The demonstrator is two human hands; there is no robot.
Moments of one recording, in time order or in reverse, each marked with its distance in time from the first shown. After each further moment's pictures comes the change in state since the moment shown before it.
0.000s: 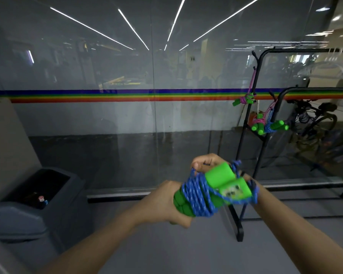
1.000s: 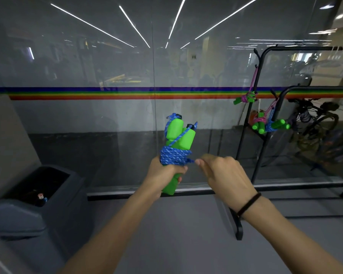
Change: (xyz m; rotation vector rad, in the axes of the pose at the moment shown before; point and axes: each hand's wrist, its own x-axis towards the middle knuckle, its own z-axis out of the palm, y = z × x) left_hand 0.040 0.016 -0.013 -0.602 0.583 -0.310; right_hand -0.029 -0.041 0.050 -1.131 0.748 0.112
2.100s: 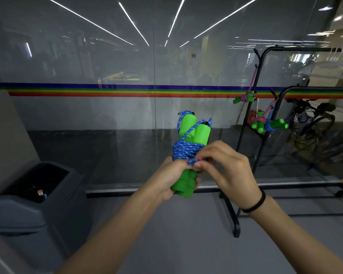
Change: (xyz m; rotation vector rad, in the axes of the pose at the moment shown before) left_hand -0.029 0.020 0.007 -0.245 -0.320 -0.109; right_hand -0.005 -0.005 -0.008 0.446 0.265 -0.368
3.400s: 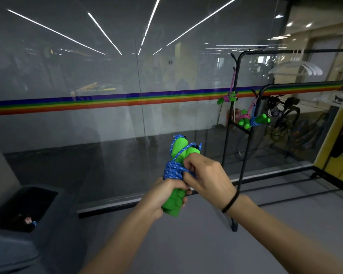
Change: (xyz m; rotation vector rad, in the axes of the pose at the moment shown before) left_hand -0.021 -0.016 -0.074 0.123 -0.001 -0.149; right_hand 0.010 -0.044 0.072 -0.227 -0.155 0.323
